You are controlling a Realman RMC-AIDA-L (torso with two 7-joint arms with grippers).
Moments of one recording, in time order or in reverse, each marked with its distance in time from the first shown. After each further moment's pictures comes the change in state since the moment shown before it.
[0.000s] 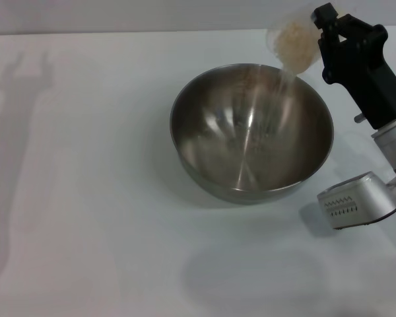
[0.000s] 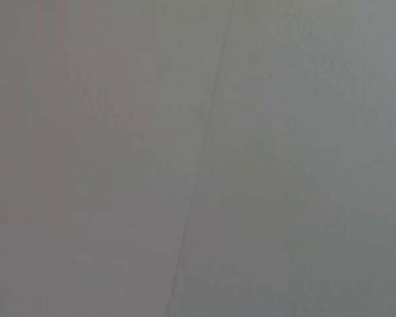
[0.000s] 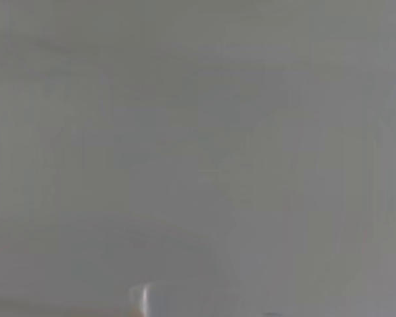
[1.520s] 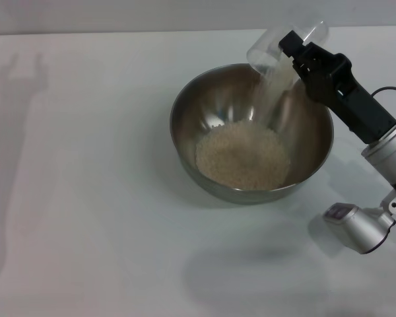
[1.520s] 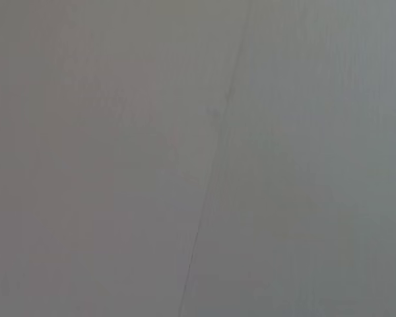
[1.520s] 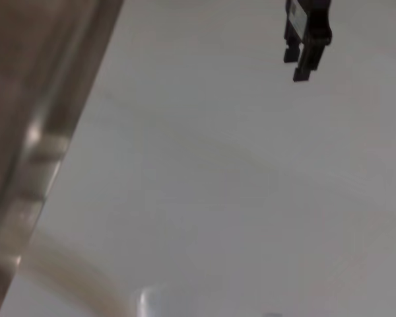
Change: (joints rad) left arm 0.014 0.001 -0.011 -0.007 0.000 -0.001 -0.031; right arm 0.011 0.000 -0.001 -0.086 -0.196 -0.037 -0.220
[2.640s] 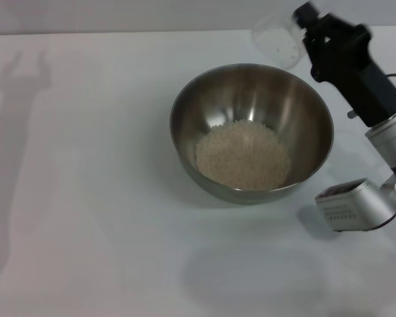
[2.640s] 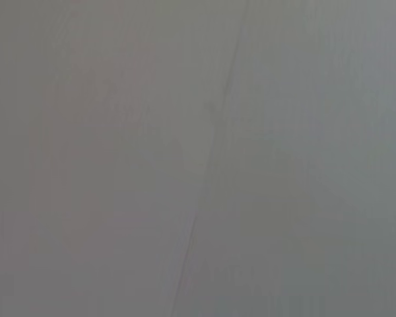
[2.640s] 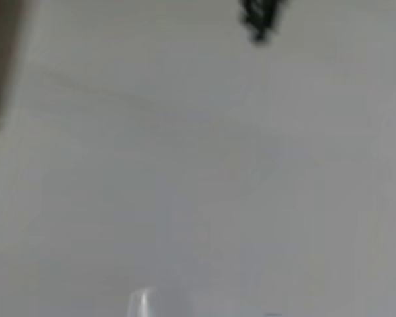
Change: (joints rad) left arm -0.012 -0.002 0.000 -0.002 0.000 -0.018 0.000; right arm 0.001 0.000 0.147 0.060 -0.028 -0.001 0.208
